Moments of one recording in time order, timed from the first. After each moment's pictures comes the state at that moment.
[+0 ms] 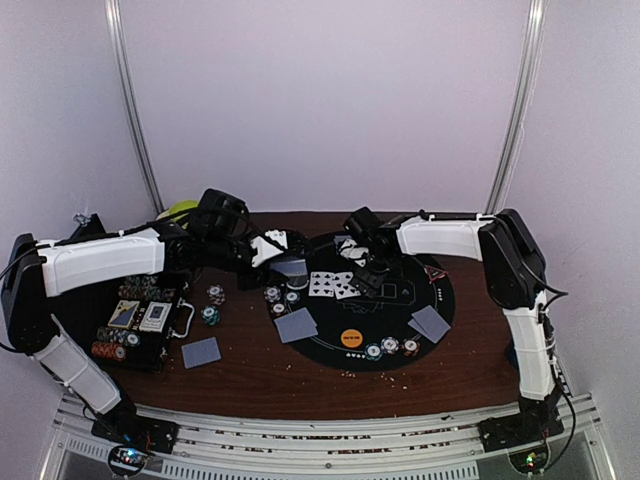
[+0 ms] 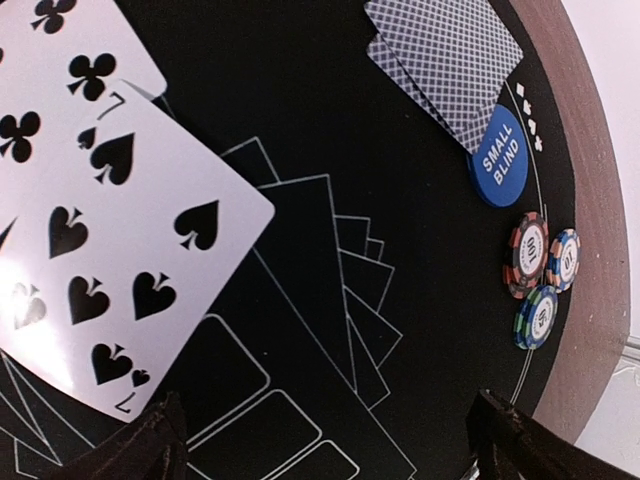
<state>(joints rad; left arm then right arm) -0.70 1.53 1.13 -0.28 0.27 0.76 0.67 2.22 1.72 -0.63 0.35 -0.34</state>
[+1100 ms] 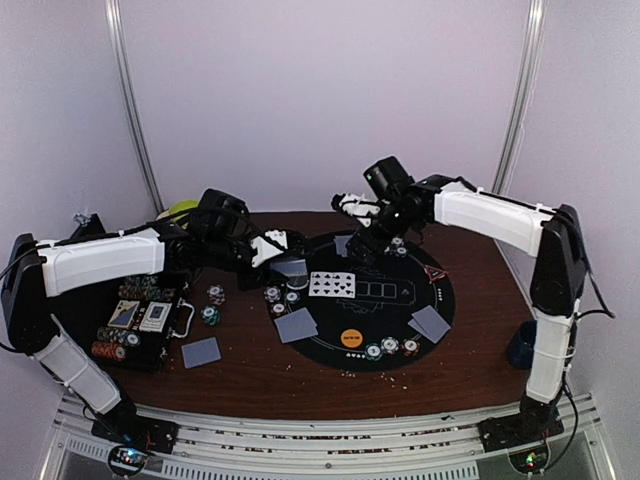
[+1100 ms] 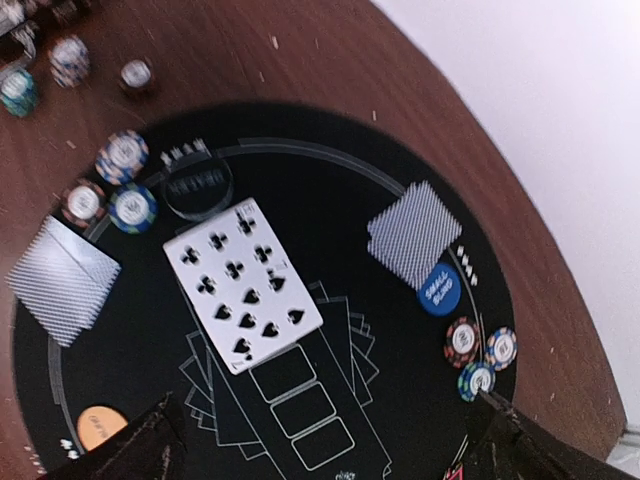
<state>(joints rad) -0.70 1.53 1.13 -0.28 0.27 0.76 0.66 1.95 1.76 -0.68 0.04 -0.38</state>
